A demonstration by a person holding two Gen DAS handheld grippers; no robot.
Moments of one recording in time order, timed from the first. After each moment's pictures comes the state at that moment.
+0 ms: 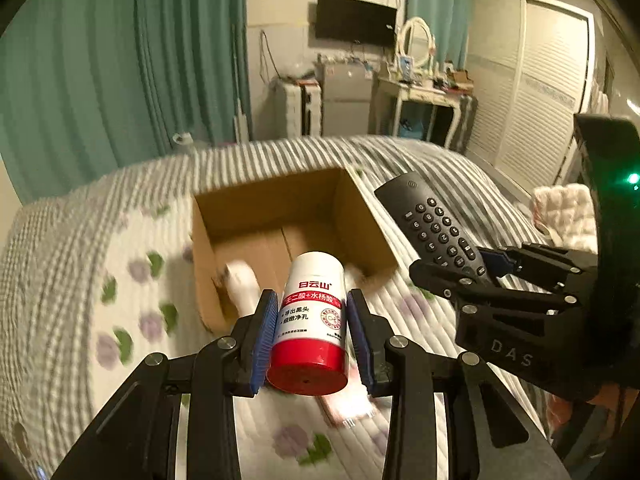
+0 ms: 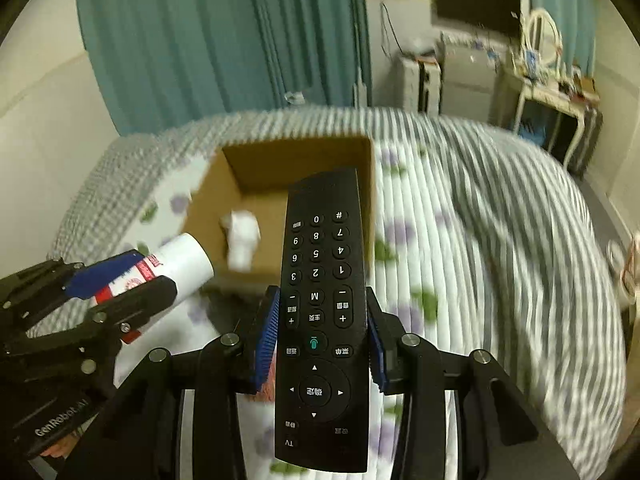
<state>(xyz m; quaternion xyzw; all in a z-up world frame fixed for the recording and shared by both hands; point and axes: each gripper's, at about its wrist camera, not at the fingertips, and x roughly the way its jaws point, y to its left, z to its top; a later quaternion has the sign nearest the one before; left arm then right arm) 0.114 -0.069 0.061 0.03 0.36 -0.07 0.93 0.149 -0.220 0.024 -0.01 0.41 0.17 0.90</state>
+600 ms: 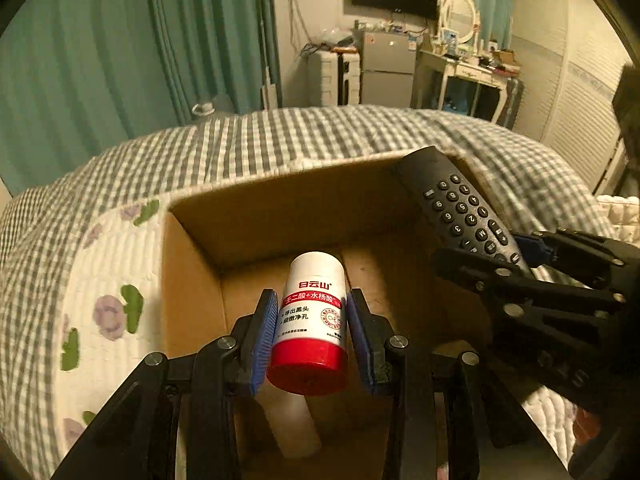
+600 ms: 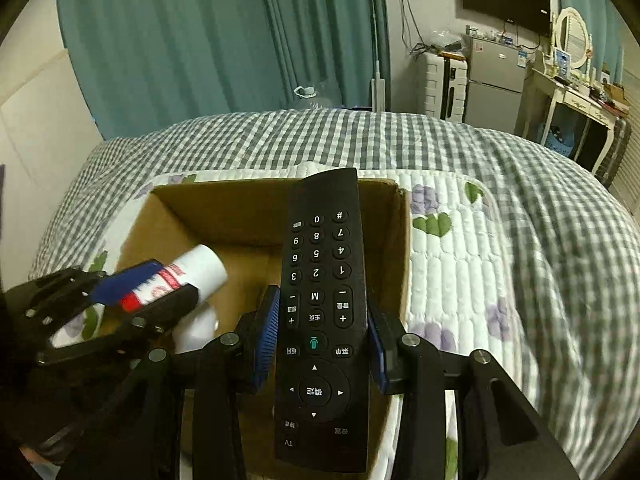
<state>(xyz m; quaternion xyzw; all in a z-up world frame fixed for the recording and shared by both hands) 0.278 -0.047 -0.037 0.03 0.42 -0.02 0.91 0.312 -0.180 -0.042 -0.01 0.42 0.21 0.88</state>
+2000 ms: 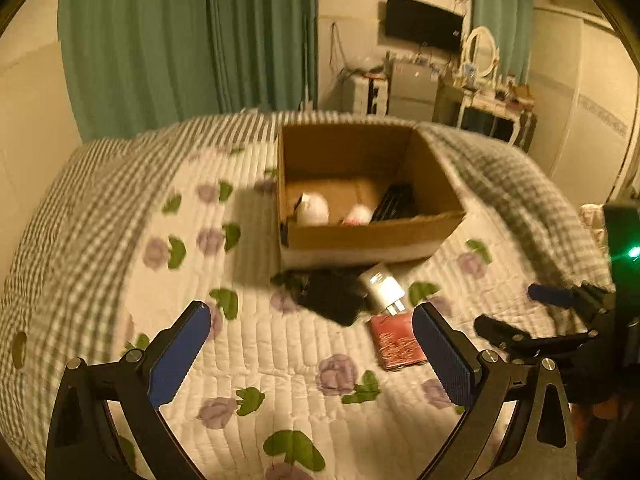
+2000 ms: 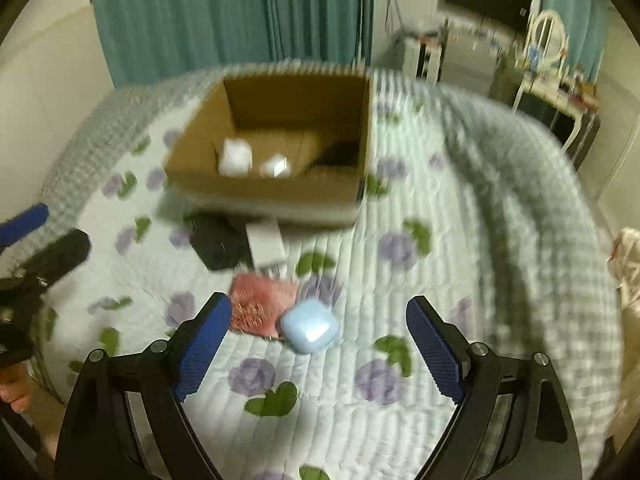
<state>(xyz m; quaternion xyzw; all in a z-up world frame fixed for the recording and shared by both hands) 0.055 -0.028 -0.013 -0.01 0.38 0.04 0.92 0.097 -0.219 -0.048 -0.05 0.46 0.16 0.87</state>
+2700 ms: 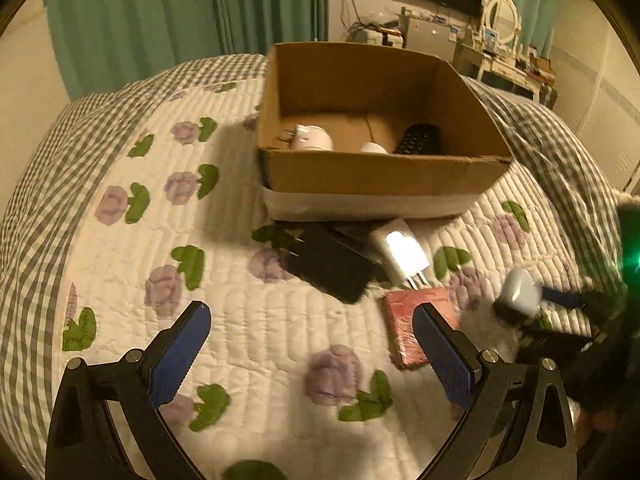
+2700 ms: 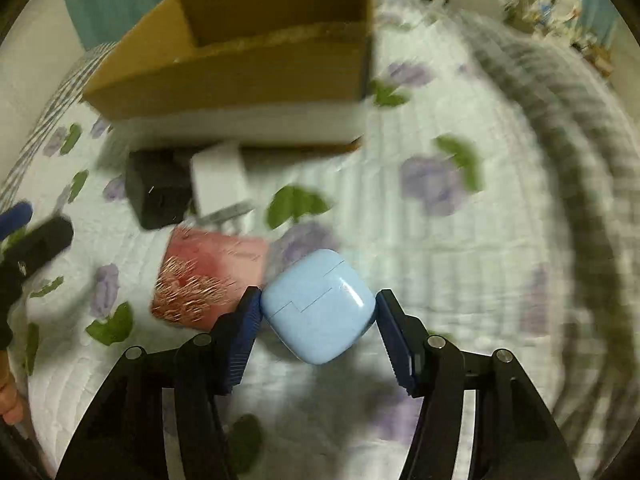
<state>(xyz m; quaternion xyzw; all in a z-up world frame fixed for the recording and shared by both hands) 0.093 -0.043 -0.070 -0.02 0.45 0.05 0.89 0.133 -0.222 -0.124 -0.06 0.52 0.13 0.84</state>
